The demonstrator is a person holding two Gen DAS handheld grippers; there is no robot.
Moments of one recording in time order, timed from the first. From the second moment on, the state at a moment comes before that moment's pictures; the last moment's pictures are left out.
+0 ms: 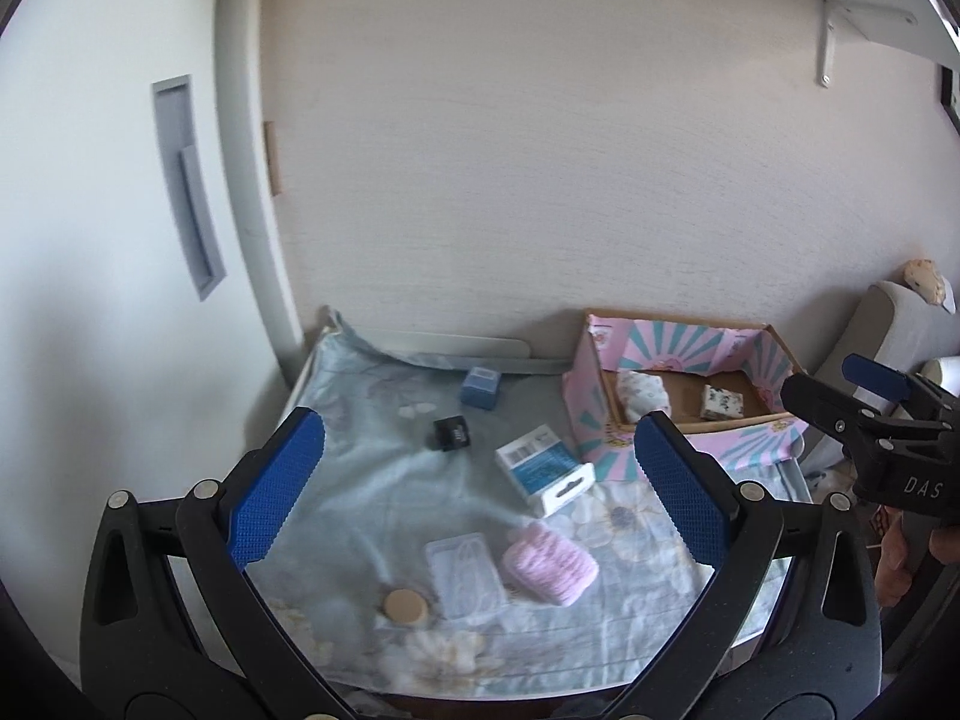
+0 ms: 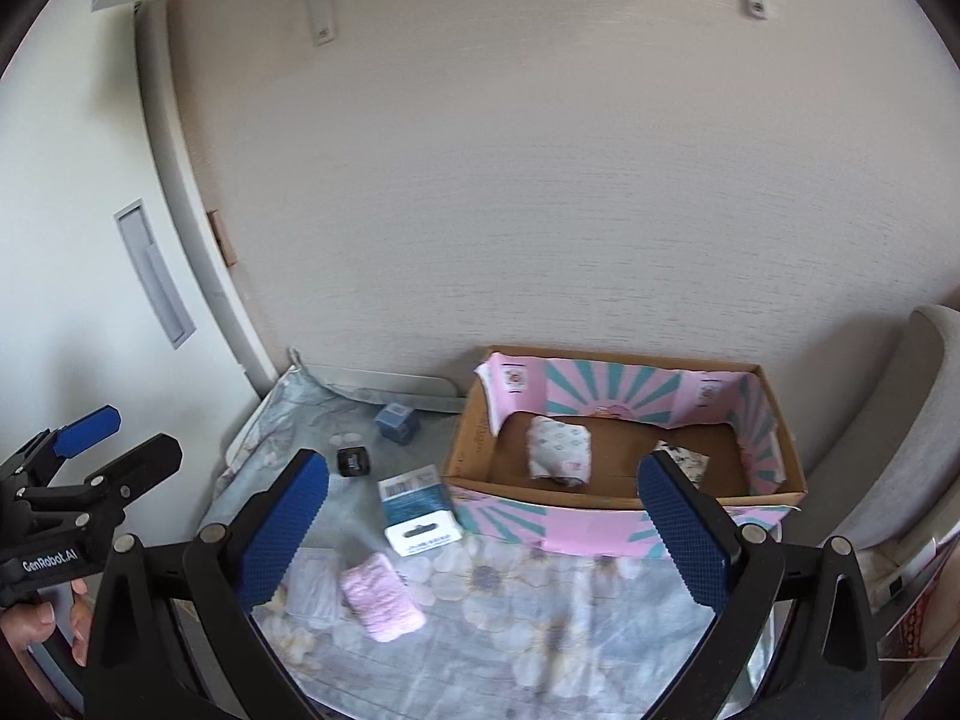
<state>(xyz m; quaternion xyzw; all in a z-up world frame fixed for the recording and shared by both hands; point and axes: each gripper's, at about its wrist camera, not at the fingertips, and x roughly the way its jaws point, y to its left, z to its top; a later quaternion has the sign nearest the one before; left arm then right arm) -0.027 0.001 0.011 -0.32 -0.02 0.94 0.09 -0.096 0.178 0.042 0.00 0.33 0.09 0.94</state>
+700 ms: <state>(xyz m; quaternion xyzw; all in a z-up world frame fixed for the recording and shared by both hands) -0.038 -0.078 -0.032 -0.35 -0.03 0.93 0.13 -0.084 0.248 0.005 -0.02 0.37 0.13 0.92</state>
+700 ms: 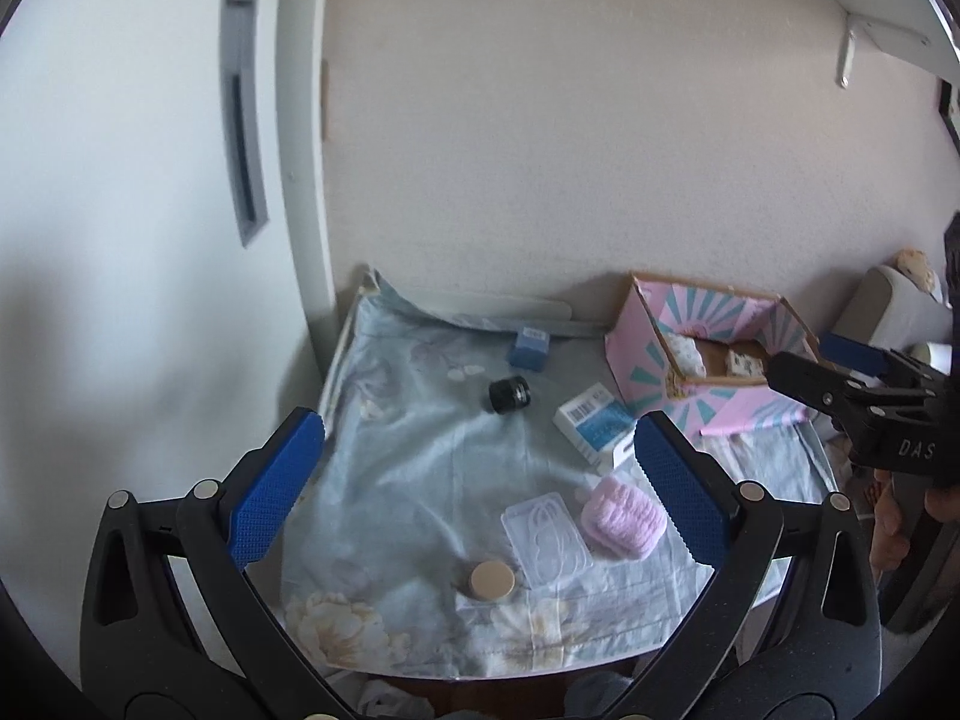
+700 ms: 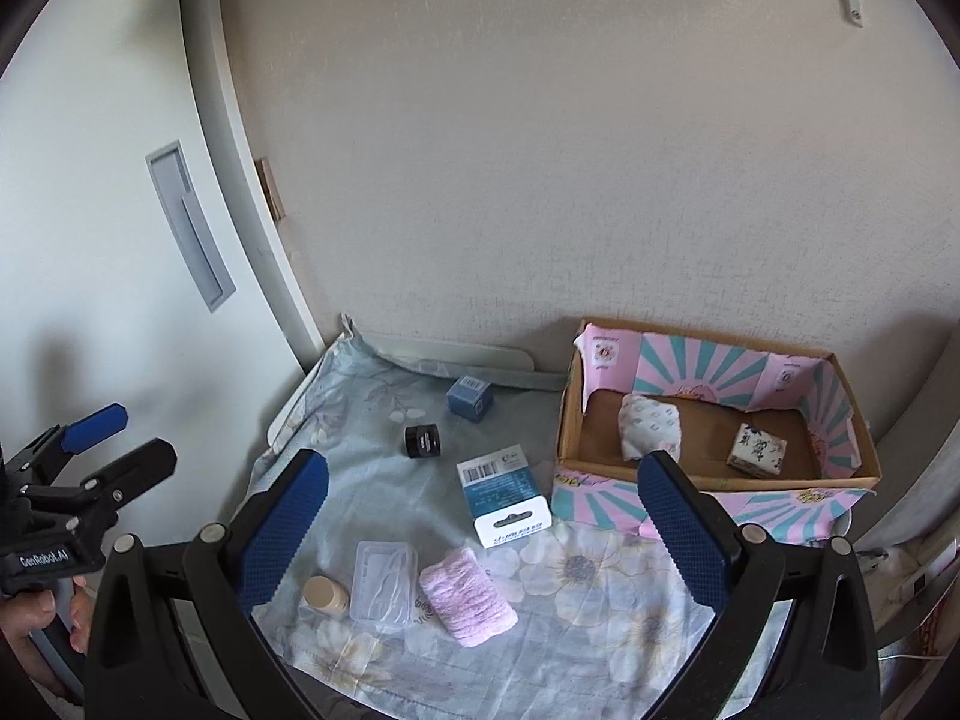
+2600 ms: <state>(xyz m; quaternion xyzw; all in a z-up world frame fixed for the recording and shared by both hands) -0.024 -0.046 -0.212 -0.38 0.06 0.88 0.27 -0.072 0.266 -0.168 -0.15 0.41 0.33 0.84</state>
